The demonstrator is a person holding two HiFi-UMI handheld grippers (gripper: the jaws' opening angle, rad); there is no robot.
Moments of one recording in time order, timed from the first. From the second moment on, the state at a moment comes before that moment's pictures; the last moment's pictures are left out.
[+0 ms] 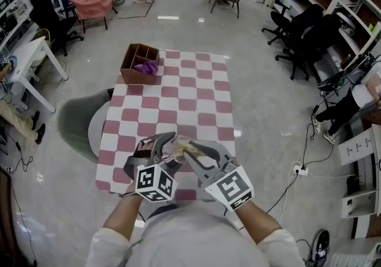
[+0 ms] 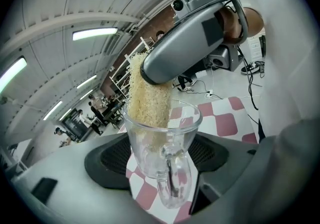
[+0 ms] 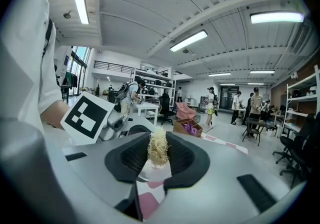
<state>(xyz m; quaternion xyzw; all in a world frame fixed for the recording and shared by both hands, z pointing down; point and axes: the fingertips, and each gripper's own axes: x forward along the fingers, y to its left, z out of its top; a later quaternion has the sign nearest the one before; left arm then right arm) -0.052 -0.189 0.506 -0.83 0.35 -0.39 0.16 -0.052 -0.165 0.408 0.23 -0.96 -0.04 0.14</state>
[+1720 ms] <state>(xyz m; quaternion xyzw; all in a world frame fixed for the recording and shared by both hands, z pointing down) -0.060 -0.196 0.525 -0.84 0.34 -0.39 0.16 -0.065 -0.176 0.423 0.25 -0.95 -0.02 0.17</state>
